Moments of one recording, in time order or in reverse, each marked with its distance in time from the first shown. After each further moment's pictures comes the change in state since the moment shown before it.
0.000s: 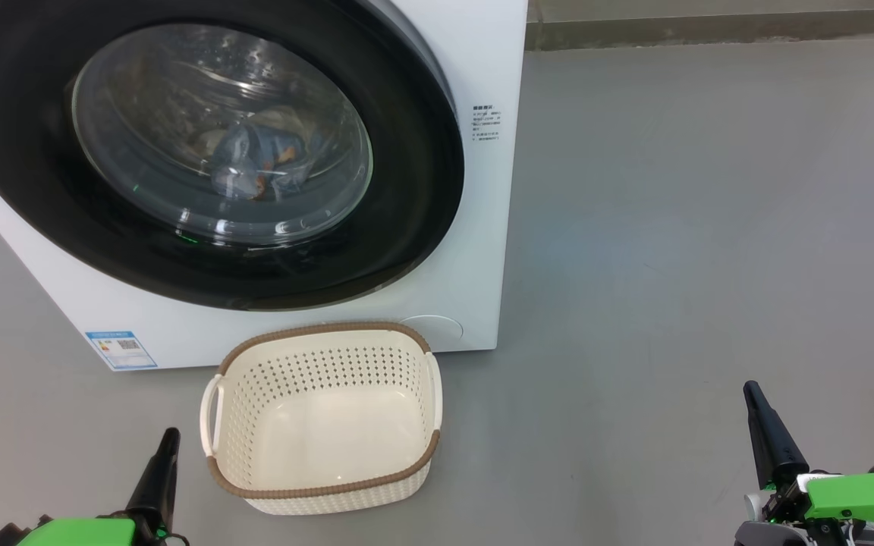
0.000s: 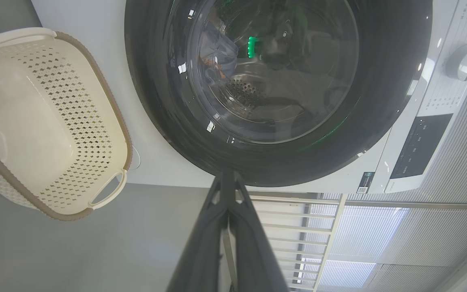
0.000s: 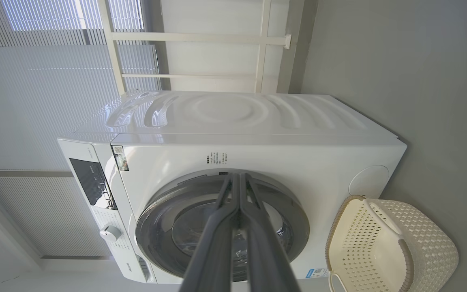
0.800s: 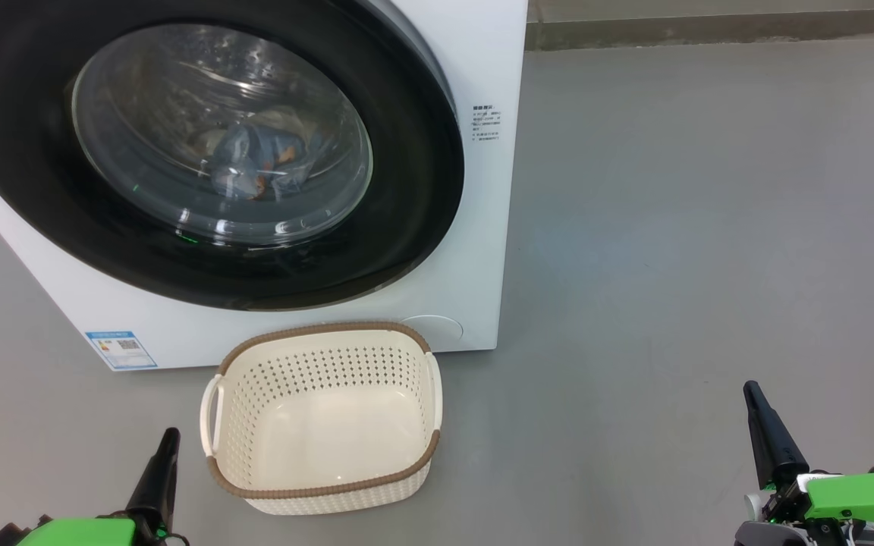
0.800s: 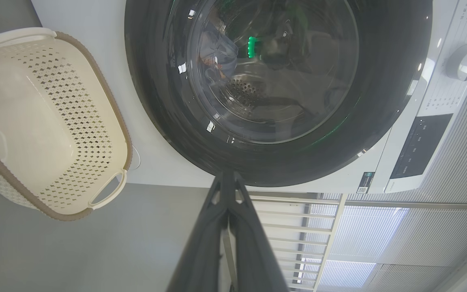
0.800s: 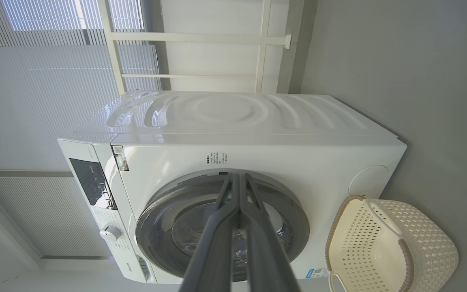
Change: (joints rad) left arm 0.000 0.000 0.000 0.000 0.000 0.000 0.000; right arm 0.000 0.000 0.000 0.000 0.000 0.000 0.000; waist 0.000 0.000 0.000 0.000
